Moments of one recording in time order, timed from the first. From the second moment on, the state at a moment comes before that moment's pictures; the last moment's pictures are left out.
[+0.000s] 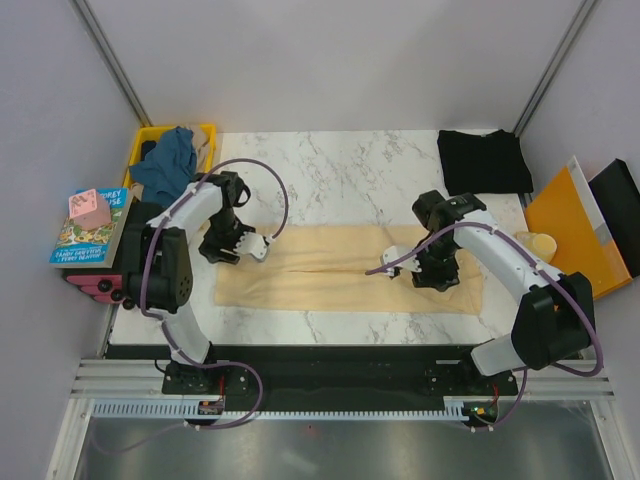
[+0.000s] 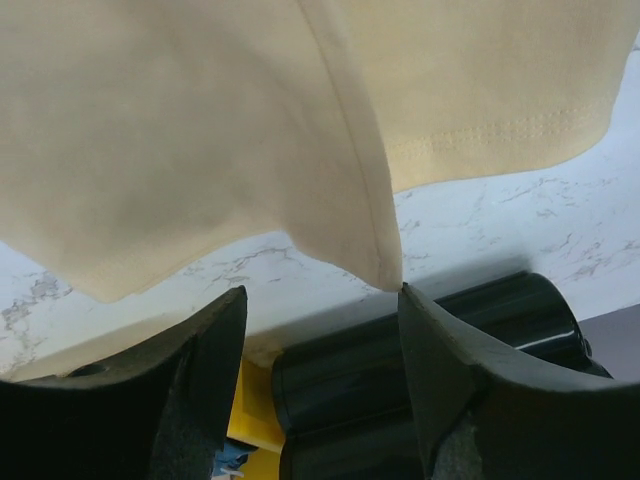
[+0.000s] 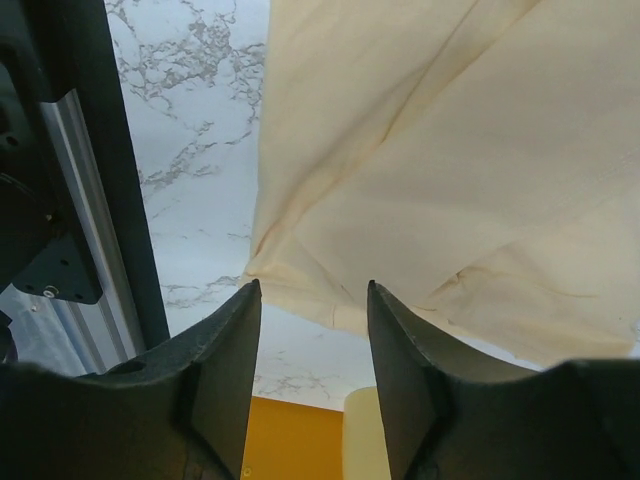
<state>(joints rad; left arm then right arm) -0.16 1.80 1.31 -1.20 -0.05 1.75 0.37 1.45 1.15 -1.31 -0.16 -1.32</state>
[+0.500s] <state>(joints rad) -0.16 1.89 1.74 -1.17 0.09 1.58 0.24 1.70 1.41 -1.19 -0.32 -1.14</state>
